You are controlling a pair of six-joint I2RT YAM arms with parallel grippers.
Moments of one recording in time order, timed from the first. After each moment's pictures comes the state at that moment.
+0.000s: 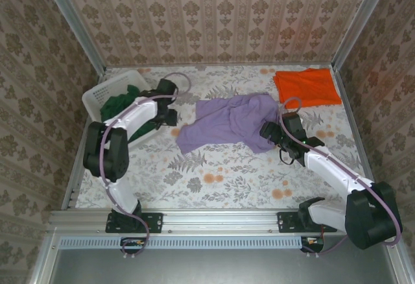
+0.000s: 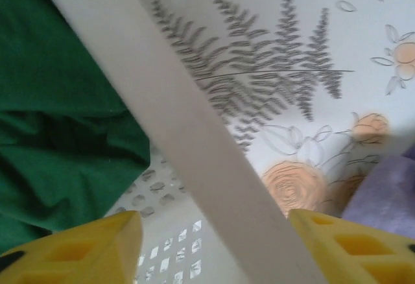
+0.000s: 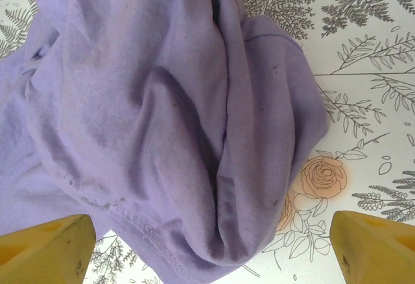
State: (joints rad) left arm -0.36 1.77 1.31 -0.79 -0.17 -0.28; right arm 0.27 1.17 0.64 -0.32 0.13 0.74
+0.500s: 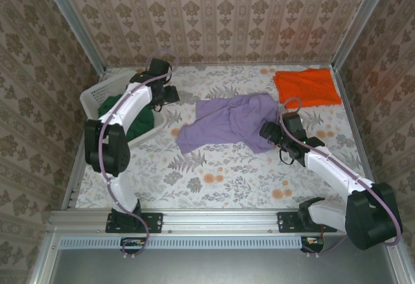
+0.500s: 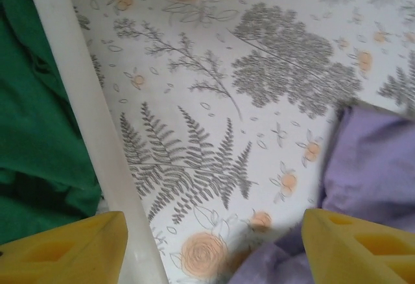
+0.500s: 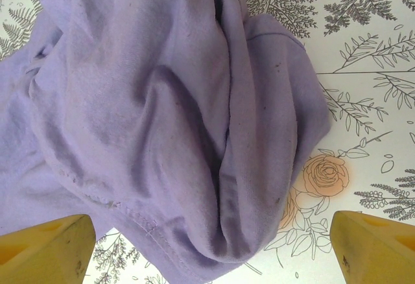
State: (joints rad) left arm -0.33 1.87 1.60 -0.85 -0.12 -0.55; right arm 0.27 1.16 0.64 -0.32 0.12 0.74
